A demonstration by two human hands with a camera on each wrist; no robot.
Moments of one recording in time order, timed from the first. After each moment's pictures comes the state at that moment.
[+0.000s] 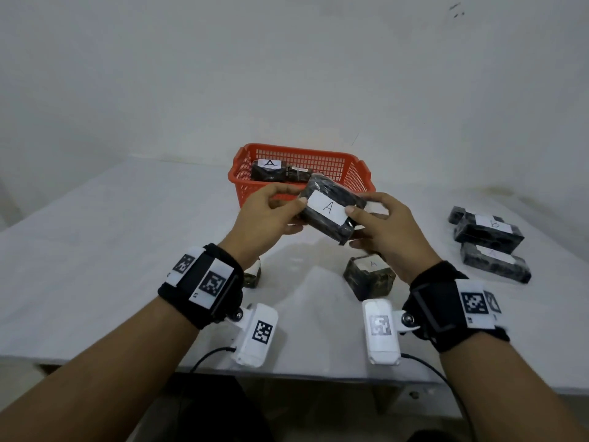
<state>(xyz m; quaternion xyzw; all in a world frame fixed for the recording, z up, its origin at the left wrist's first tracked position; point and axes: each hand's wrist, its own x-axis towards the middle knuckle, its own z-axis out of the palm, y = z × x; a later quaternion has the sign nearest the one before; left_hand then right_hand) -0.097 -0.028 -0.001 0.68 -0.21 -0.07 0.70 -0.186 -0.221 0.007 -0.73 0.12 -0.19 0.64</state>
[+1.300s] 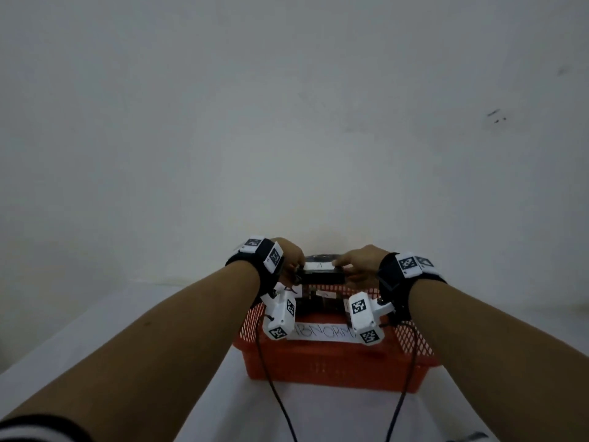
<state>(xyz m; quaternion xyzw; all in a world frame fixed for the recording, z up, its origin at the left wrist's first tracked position) 0.195 -0.118 0.089 0.92 -0.18 -0.13 0.33 0.140 -0.297 0.072 -0.81 0.24 -0.03 0.54</state>
